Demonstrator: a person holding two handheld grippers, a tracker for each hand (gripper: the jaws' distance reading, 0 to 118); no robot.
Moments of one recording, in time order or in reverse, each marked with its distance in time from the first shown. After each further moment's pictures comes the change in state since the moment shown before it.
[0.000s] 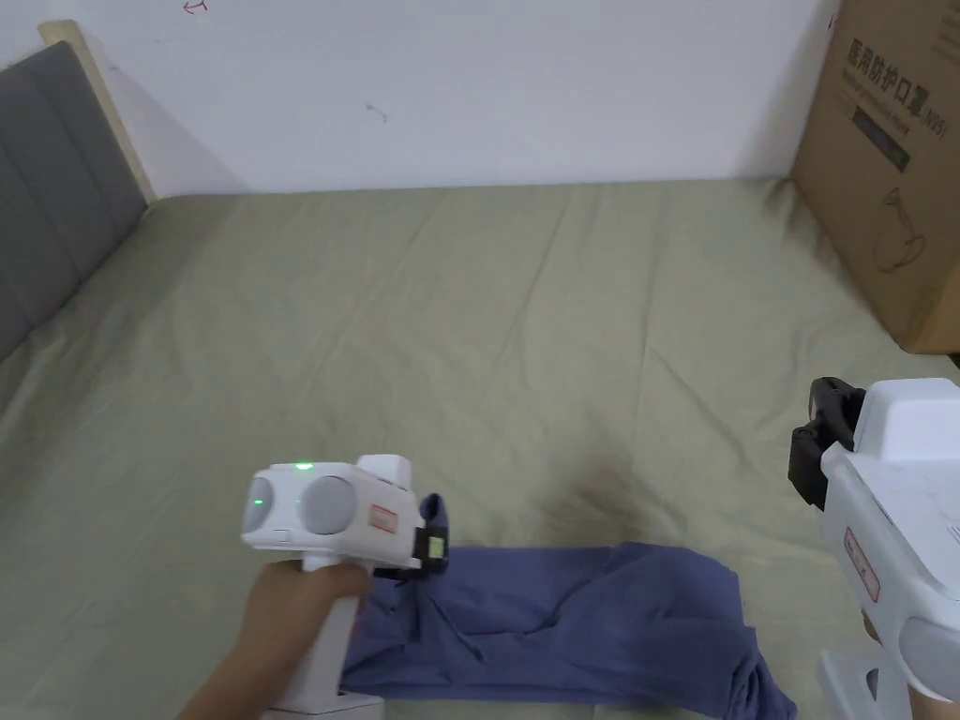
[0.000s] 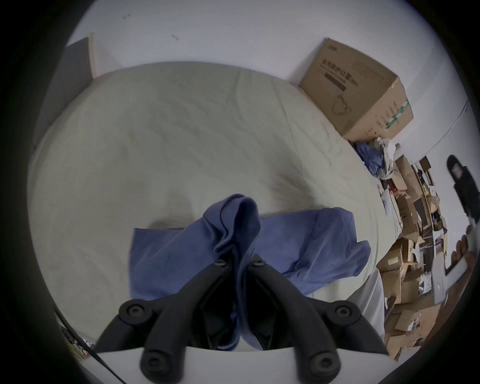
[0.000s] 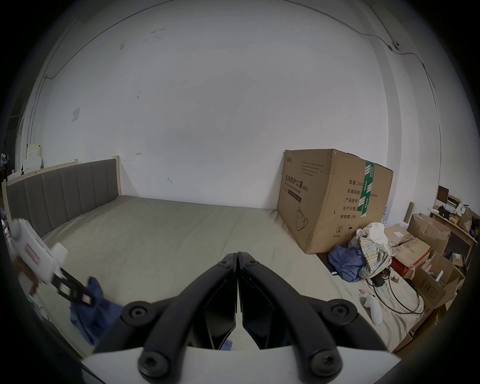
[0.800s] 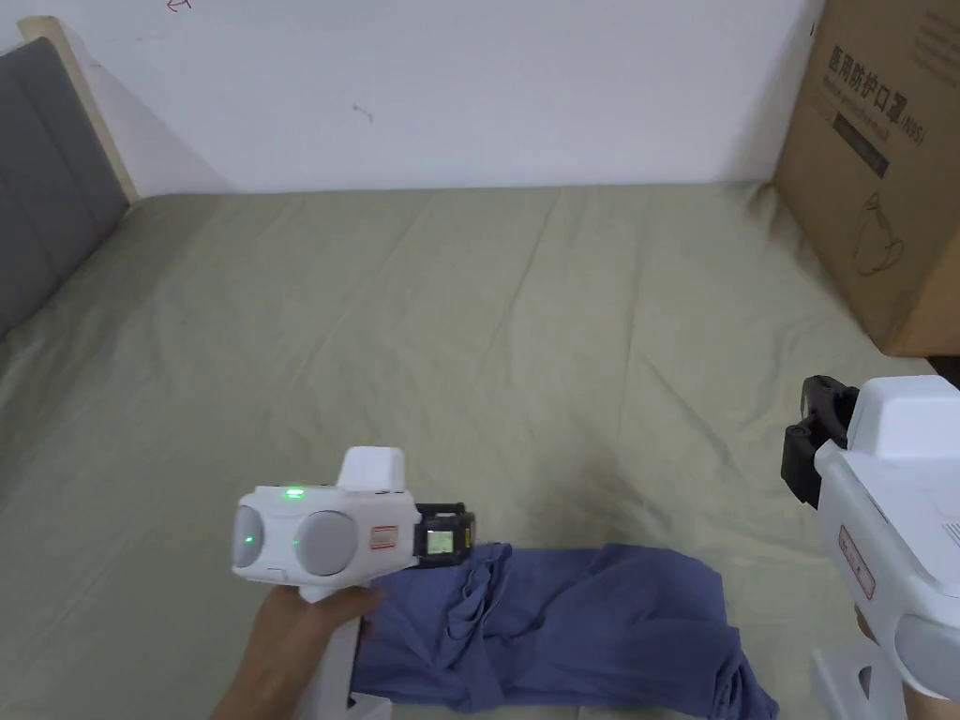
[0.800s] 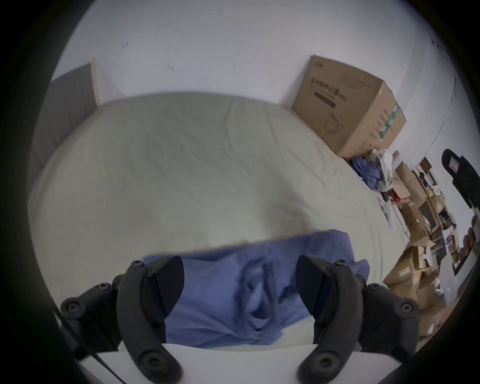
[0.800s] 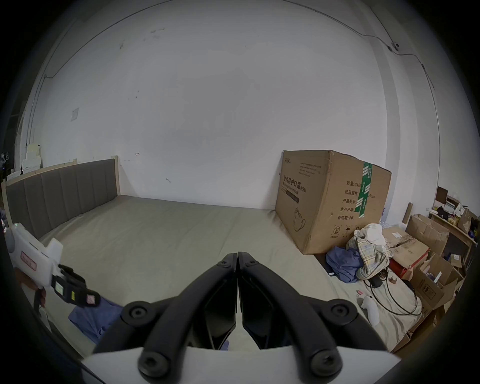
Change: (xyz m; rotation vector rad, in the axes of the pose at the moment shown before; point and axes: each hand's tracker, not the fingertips) left arm 0.004 -0.022 0.045 0.283 0.089 -0.058; right arm 0.001 0.006 0.002 0.002 -0.004 0.003
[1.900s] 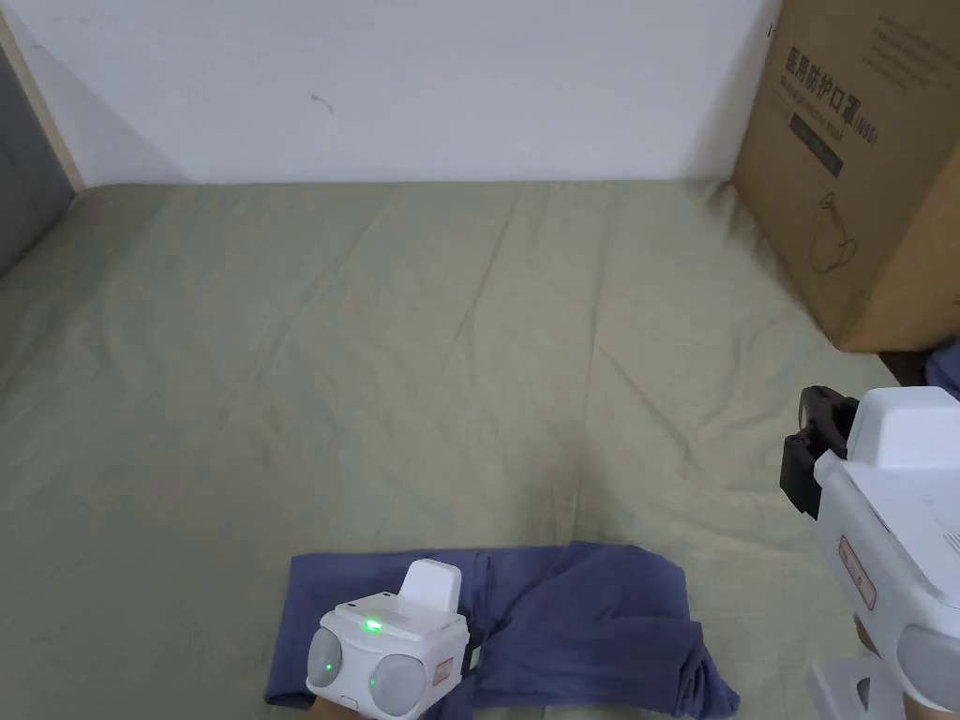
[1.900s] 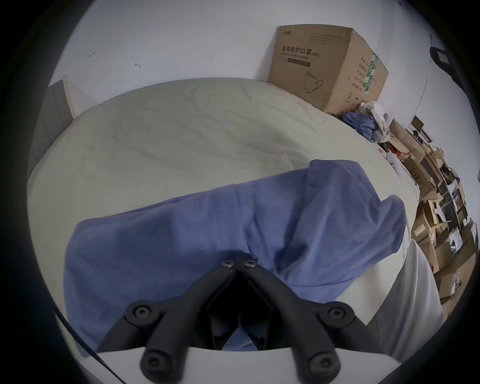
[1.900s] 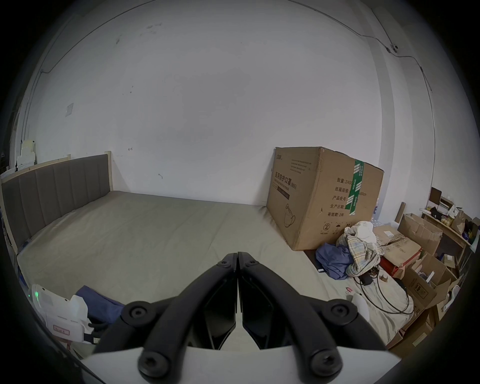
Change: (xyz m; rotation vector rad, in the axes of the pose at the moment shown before) left arm 0.061 -0.099 -0.086 -0.093 -0.076 -0.168; right arm 0.019 -0.005 0.005 -0.029 -0.046 0.010
